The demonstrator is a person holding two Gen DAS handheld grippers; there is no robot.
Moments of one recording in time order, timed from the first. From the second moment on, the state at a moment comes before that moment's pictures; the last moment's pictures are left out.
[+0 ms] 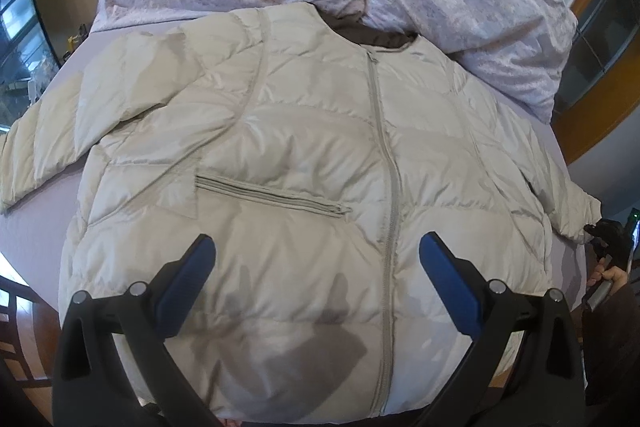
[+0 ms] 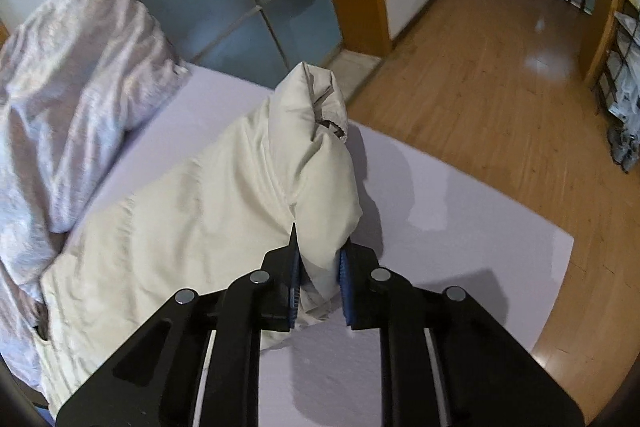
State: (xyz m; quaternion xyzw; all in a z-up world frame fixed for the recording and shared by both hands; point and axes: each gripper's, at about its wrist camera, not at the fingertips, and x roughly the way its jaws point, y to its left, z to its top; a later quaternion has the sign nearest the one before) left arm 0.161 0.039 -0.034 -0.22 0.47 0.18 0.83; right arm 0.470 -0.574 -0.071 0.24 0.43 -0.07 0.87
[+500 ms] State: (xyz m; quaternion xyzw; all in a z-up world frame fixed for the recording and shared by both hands) left arm 0.135 0.106 -0.023 -0.23 0.44 0.20 0.85; right arm 0.448 -0.350 0.015 0.22 0.41 0.22 0.86
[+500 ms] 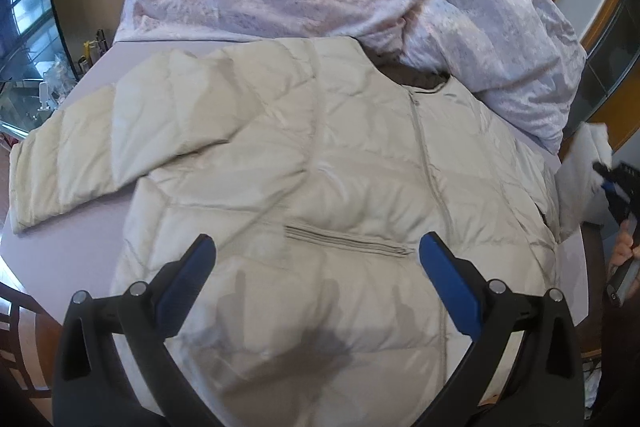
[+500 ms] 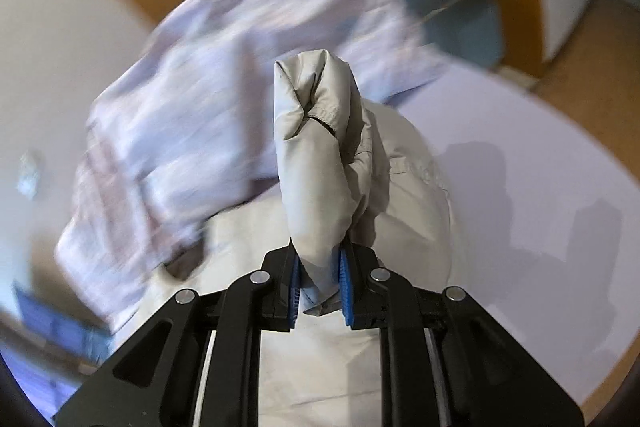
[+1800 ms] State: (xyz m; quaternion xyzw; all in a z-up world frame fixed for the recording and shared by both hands) left arm 0.090 0.201 -0.033 -0.27 0.43 0.20 0.84; right arm 0.351 -0.072 -0.020 0.03 0.47 0.36 0.80
